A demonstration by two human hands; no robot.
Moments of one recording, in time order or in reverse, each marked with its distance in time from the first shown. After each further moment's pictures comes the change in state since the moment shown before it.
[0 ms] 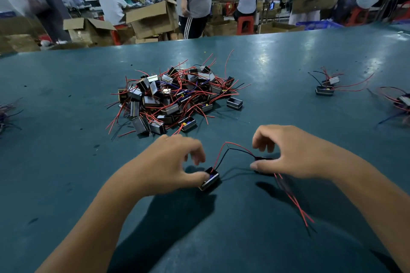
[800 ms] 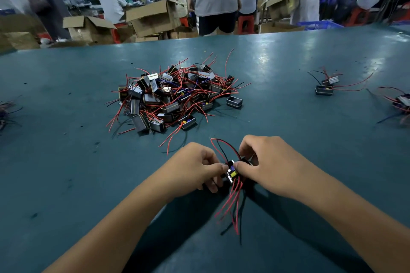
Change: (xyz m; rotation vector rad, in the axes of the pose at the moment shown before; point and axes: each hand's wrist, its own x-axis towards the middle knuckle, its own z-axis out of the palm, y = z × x) left_hand 0.019 0.028 0.038 -0.641 -0.098 -0.333; right_hand -0.003 -0.043 0.033 0.017 0.127 0.162
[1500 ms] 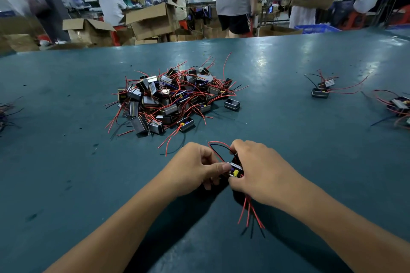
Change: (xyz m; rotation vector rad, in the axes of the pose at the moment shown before) left_hand 0.012 -0.009 0.006 -0.083 0.084 0.095; right_hand 0.000 -0.014 0.015 -0.206 -0.019 -0.028
